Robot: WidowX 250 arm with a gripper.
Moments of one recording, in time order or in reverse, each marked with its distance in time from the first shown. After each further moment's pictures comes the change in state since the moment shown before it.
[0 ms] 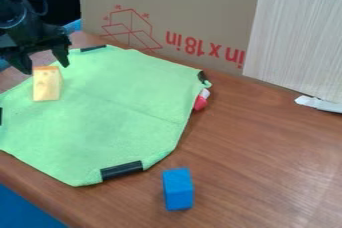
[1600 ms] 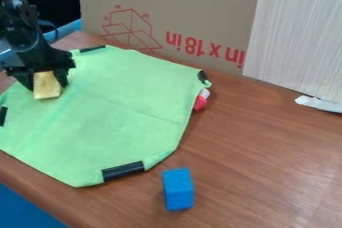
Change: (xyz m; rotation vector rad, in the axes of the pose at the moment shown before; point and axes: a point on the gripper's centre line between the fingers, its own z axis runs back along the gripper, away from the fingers) arm -0.008 0.008 -0.040 0.087 0.016 -0.042
